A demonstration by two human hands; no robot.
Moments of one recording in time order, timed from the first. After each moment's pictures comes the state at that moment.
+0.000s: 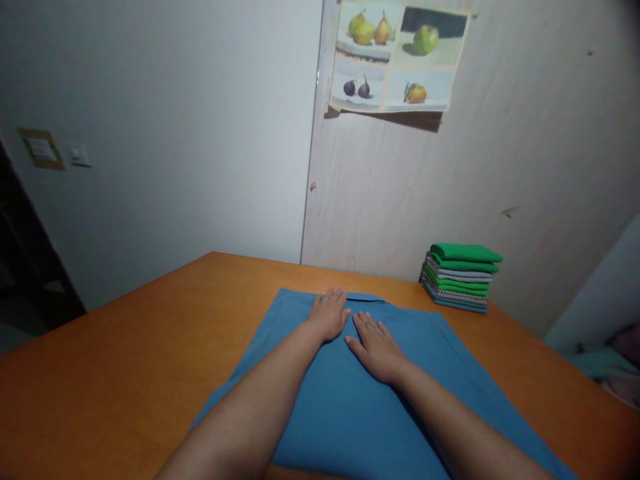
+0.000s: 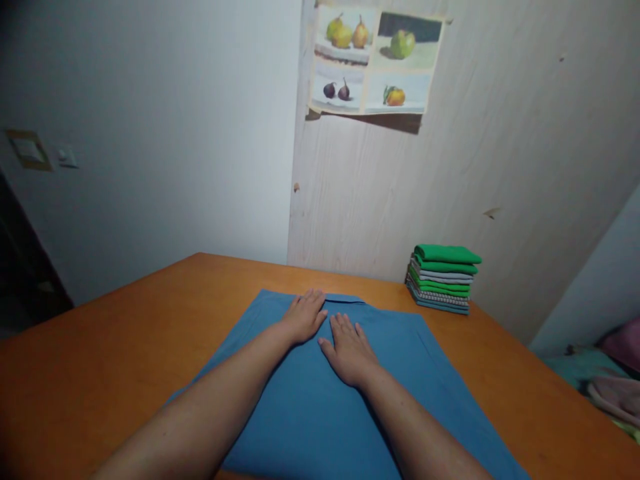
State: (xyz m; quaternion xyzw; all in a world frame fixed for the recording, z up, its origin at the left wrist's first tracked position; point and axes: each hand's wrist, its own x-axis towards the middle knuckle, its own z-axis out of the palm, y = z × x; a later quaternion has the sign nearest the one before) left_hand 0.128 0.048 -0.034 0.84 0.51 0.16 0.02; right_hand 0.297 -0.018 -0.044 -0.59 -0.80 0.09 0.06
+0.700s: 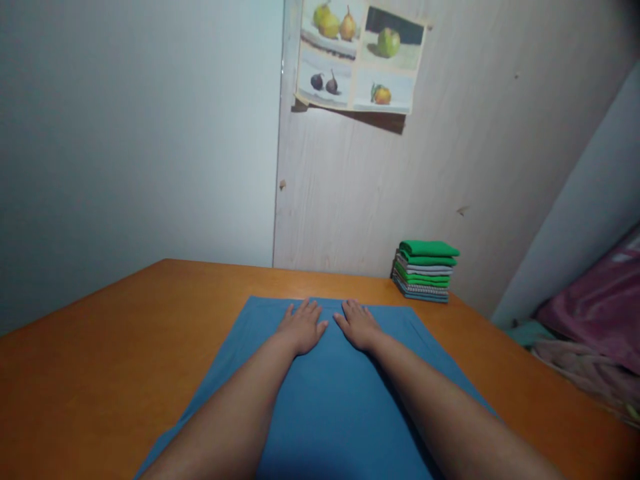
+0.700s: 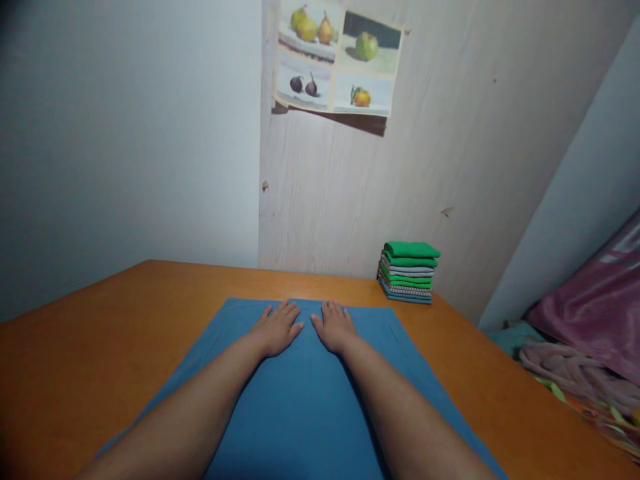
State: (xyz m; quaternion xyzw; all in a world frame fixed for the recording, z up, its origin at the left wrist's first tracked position) left_hand 0.127 0.051 -0.042 0.86 0.51 0.07 0.06; right_hand 0.318 0.044 -0.035 -0.67 -0.73 0.06 0.09
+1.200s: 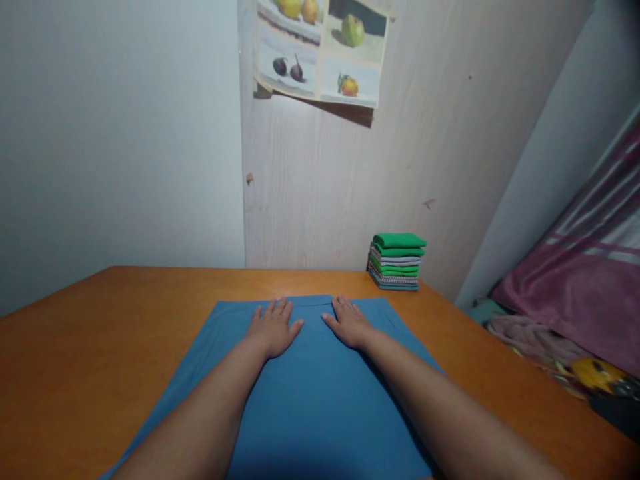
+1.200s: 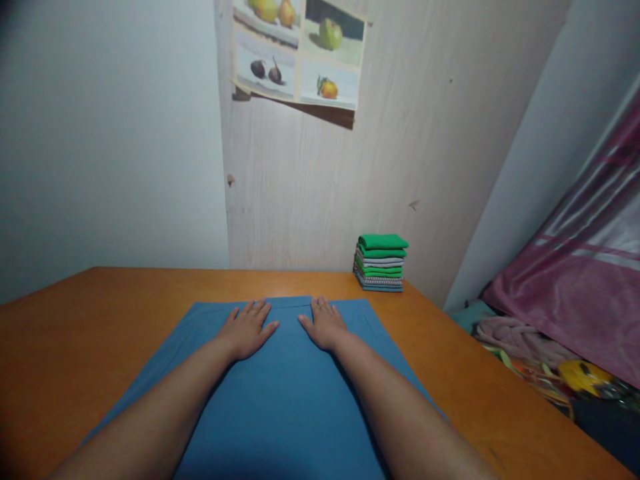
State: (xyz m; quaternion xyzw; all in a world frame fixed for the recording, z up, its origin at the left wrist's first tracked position) left_hand 0.126 0.059 -0.047 0.83 0.55 0.06 0.03; right_hand 0.357 0.036 -0.044 -0.68 -0.72 0.09 0.08
